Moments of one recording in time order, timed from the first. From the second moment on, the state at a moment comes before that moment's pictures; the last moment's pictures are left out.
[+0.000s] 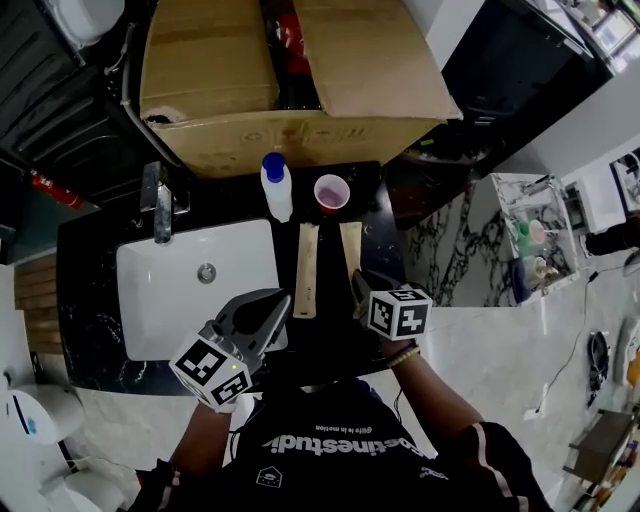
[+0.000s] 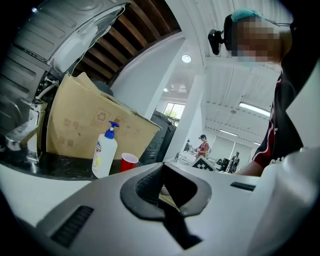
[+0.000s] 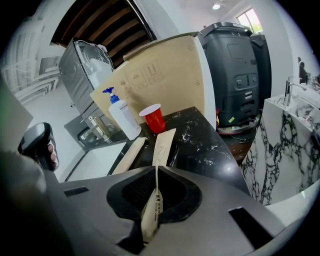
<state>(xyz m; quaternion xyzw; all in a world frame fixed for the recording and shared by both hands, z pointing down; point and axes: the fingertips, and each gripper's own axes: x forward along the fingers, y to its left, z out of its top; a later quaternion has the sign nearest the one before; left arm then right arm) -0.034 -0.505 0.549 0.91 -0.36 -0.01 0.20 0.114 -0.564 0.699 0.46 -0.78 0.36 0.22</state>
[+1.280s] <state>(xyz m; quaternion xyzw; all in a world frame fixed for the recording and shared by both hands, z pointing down) -0.073 -0.405 0.500 0.91 -0.39 -0.02 0.15 0.131 -0.506 0.549 0.50 -0.83 0.23 0.06</state>
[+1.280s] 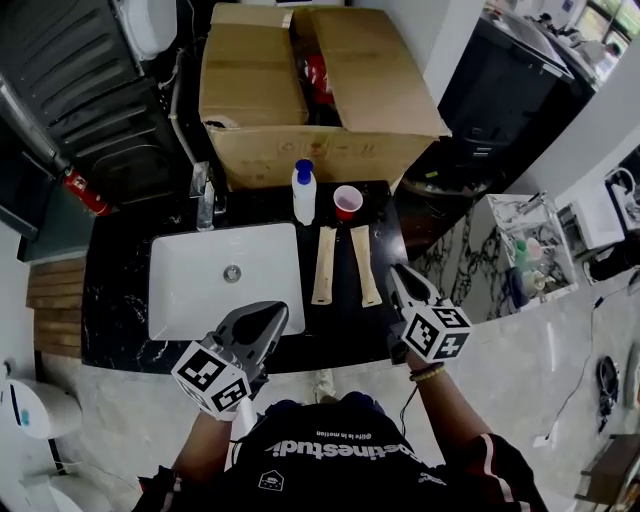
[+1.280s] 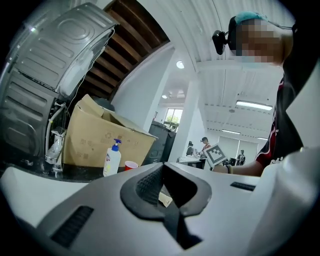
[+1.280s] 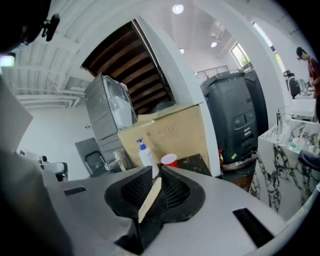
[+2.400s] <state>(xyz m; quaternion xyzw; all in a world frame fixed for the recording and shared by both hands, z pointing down) -0.127 -0.217 0.403 0.91 -0.41 -0.08 0.03 0.005 -0.232 0.381 0.36 -0.93 0.07 -0.03</state>
